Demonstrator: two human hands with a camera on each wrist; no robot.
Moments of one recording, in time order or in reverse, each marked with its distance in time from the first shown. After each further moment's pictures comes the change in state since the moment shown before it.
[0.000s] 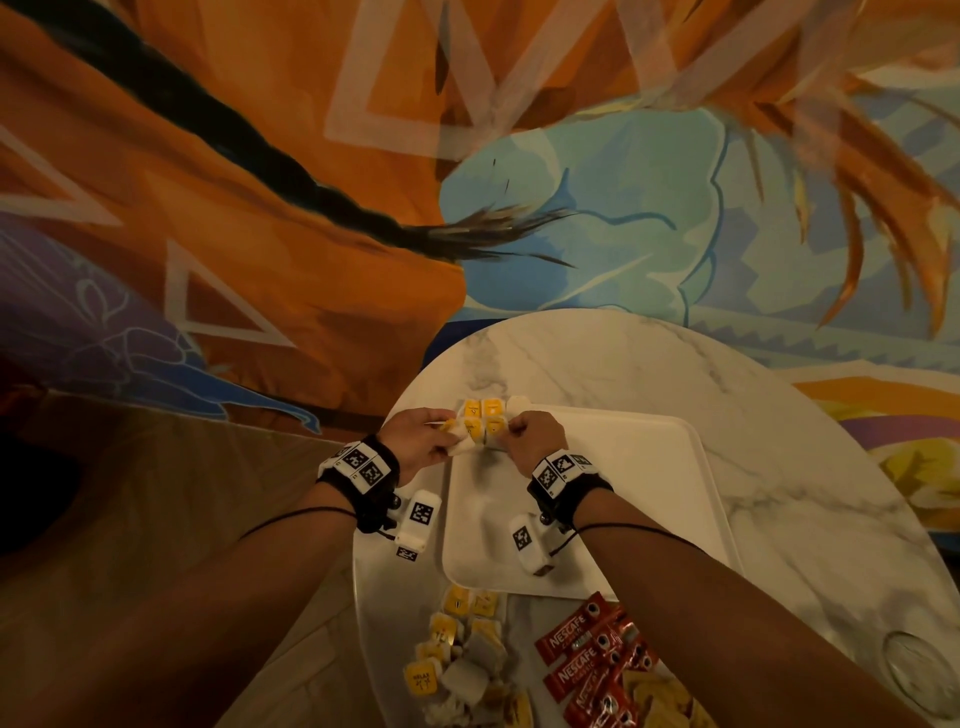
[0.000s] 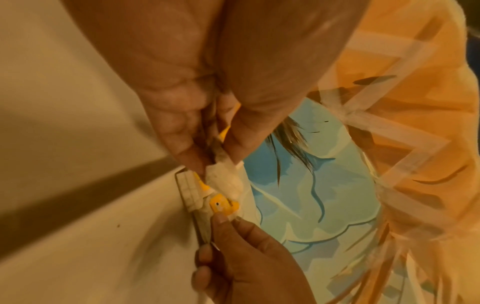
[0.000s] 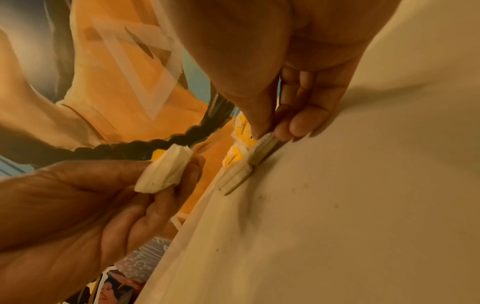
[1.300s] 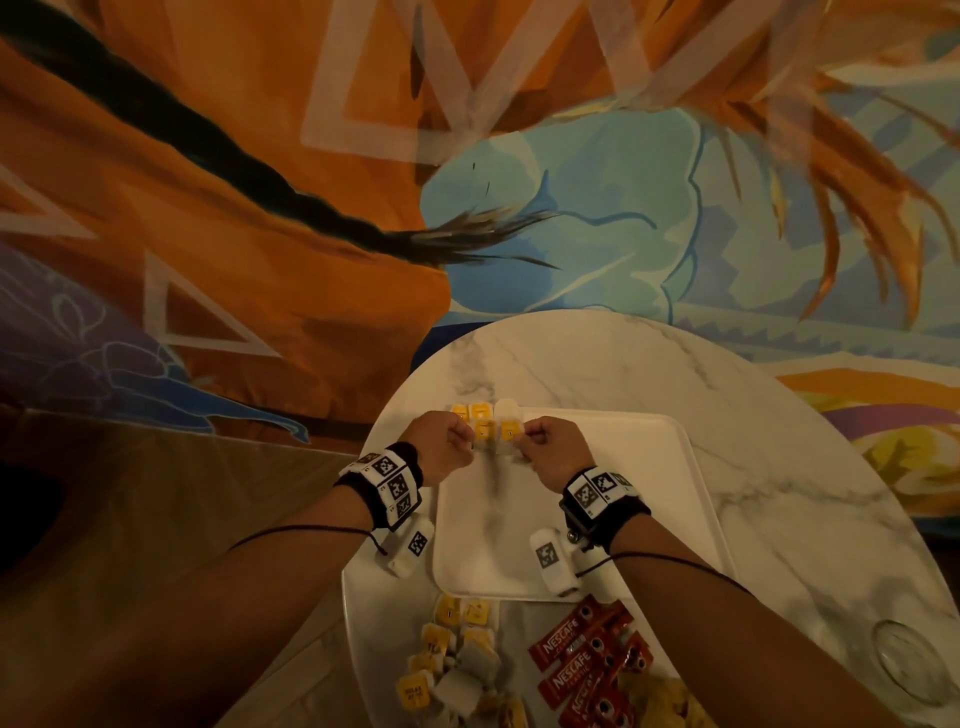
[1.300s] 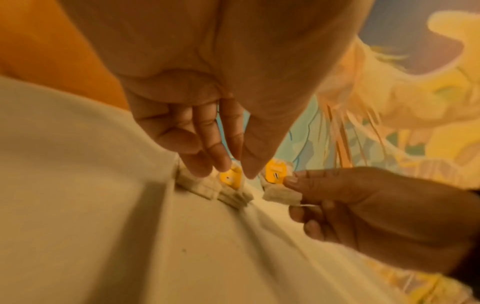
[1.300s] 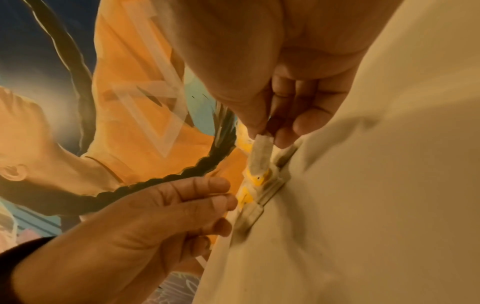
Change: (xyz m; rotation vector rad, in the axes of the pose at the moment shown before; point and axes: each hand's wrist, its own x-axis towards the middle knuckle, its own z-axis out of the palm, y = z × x) left_hand 0.006 0.001 0.028 0.861 -0.003 0.325; right_hand -0.008 0.032 -0.026 0.314 -0.017 0.000
